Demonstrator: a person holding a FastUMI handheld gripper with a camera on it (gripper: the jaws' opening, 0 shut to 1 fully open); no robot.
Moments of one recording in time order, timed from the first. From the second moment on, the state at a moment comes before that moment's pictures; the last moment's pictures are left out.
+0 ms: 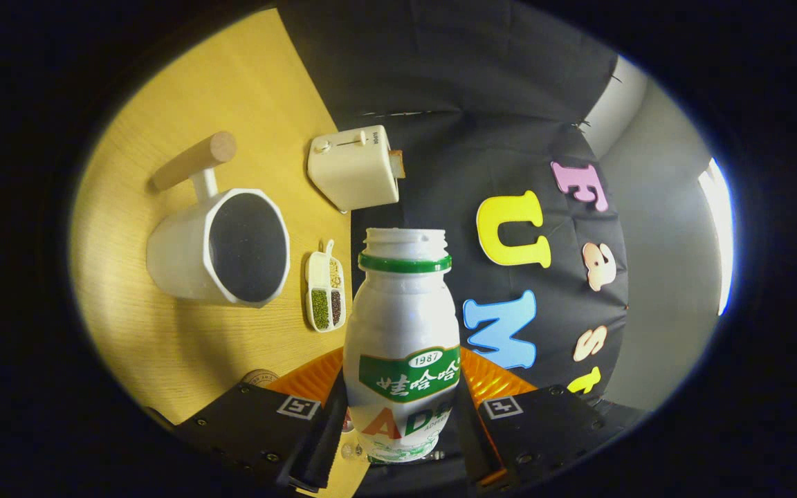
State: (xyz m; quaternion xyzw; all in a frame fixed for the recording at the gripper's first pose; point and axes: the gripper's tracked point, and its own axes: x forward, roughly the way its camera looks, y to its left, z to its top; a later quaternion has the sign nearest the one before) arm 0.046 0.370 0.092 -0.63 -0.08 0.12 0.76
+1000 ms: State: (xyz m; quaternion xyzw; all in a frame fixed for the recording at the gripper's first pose) arm 0.067 0.320 0.092 -0.31 -0.02 0.14 0.94
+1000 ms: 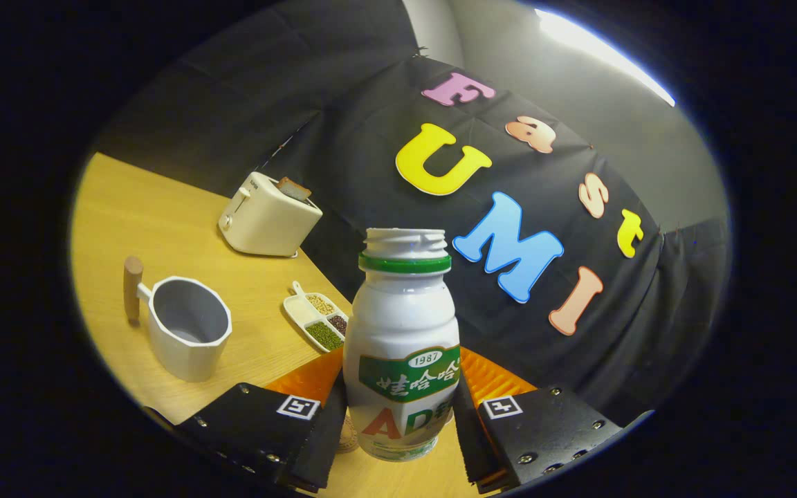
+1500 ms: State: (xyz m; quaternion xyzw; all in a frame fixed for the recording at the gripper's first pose) arm 0.082 0.311 0.082 -0.13 0.01 0.17 0.98
